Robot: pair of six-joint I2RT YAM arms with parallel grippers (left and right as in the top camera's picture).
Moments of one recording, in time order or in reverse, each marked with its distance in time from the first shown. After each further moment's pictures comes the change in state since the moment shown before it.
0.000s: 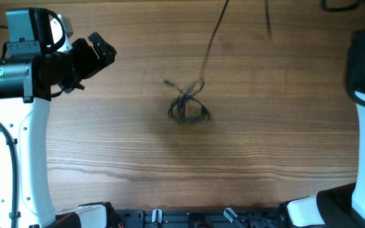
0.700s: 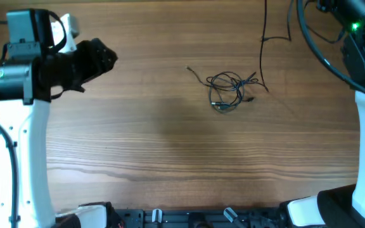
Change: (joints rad) left arm -0.005 -0.008 -0.002 -0.006 0.042 0.075; right arm -0.035 -0.006 -0.028 -0.594 0.570 -0.317
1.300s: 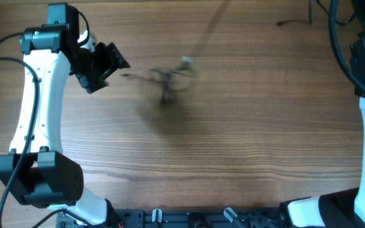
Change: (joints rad) left arm -0.005 0.311 0.003 -0.064 0.087 -0.044; right arm 0.000 -0.025 -0.003 0.351 0.063 0.161
